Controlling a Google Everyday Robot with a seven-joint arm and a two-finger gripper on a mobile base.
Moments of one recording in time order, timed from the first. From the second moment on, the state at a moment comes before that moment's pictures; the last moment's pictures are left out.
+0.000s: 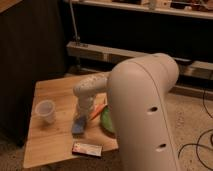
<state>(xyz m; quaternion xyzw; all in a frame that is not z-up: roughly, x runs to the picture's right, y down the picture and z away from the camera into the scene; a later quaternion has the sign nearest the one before) -0.128 0.170 0.829 -0.33 0.20 0.66 0.65</state>
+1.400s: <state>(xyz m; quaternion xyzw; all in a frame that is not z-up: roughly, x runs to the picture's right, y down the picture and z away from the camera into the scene) -0.217 0.202 0.805 -0.37 0.17 0.60 0.69</state>
